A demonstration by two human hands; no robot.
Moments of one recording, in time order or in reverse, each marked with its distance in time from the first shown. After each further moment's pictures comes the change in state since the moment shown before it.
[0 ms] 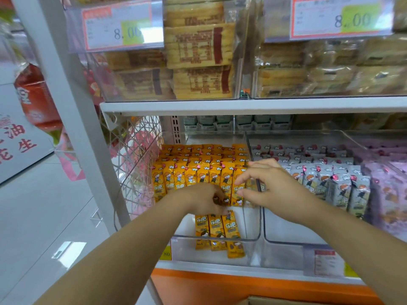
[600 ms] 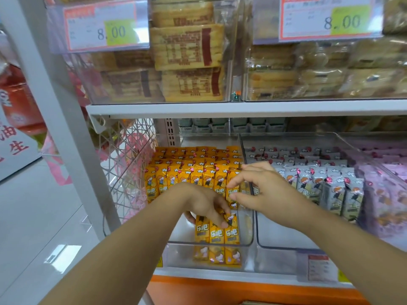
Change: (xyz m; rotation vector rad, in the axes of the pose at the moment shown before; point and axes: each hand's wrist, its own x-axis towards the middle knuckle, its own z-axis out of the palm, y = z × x) left_hand 0.006 0.018 -0.014 -0.184 -0.313 -0.059; right_hand 0.000 0.002 0.000 0.030 0.018 -0.010
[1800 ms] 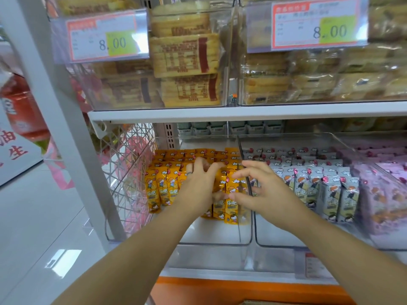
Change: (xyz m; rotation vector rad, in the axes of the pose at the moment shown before) left_hand 0.008 -0.004 0.019 0.196 0.947 0.115; right_hand -0.003 0.003 0.009 0.257 0.120 0.131
